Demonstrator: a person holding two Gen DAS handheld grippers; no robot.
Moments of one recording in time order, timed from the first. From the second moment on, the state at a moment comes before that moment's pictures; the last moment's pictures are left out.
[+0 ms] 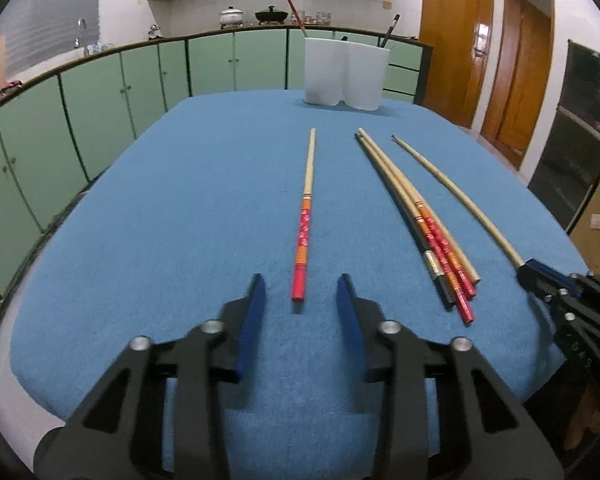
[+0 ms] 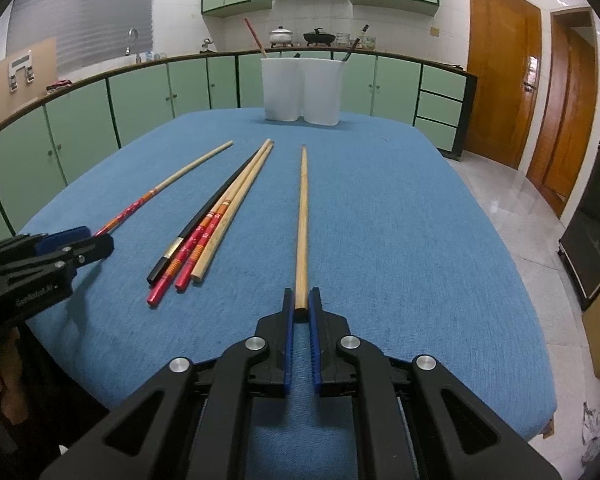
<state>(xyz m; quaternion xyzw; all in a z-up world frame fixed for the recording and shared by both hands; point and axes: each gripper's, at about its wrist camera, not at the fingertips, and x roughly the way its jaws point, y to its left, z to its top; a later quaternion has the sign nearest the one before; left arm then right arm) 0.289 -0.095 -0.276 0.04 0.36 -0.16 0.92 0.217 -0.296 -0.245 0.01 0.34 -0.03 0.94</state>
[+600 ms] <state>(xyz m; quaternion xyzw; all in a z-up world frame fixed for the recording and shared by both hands) 0.259 -0.077 -0.195 -0.03 0.33 -0.19 0.92 0.182 -0.292 -0.173 0.03 0.27 -0.02 0.96</state>
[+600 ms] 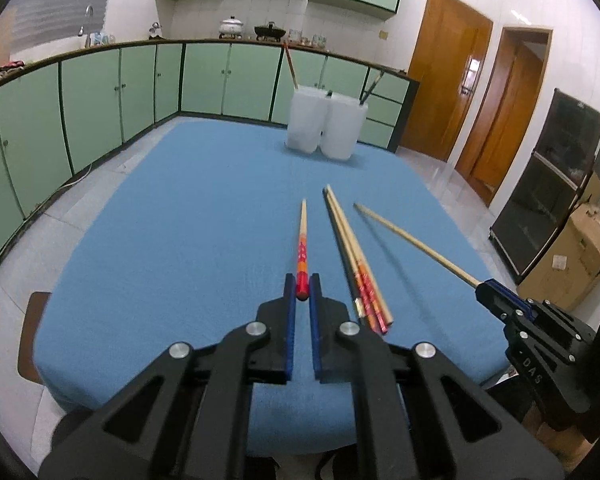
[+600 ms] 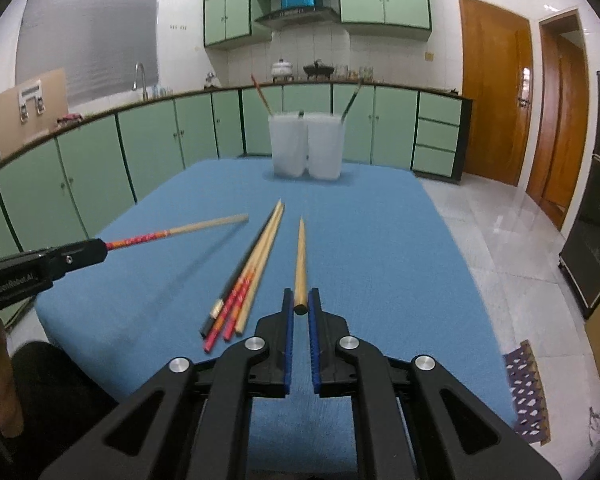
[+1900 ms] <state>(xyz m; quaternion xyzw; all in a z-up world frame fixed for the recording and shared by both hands) 0.260 -0.062 -0.107 -0.01 0.28 -0.21 0.94 0.158 -0.302 -0.243 0.05 0.37 -0.01 0.93</state>
